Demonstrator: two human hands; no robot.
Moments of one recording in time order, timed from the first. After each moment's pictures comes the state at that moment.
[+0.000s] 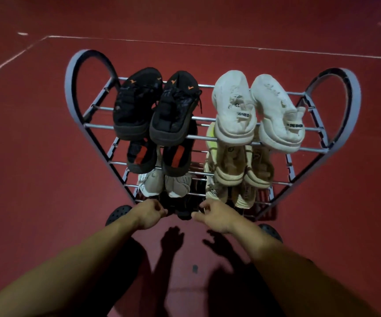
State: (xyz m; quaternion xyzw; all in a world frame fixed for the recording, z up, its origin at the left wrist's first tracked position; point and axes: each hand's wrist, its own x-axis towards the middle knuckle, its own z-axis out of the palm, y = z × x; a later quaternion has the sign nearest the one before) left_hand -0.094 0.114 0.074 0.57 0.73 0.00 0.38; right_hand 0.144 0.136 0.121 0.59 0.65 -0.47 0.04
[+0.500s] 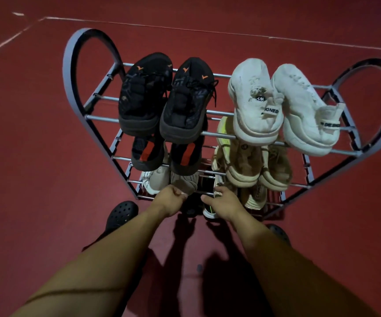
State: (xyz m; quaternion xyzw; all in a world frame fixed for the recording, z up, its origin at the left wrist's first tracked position) left_hand -0.064 0.152 0.046 0.40 0.77 0.17 0.47; right_hand 0.120 0.172 0.076 0.68 0.51 -0.53 -0.11
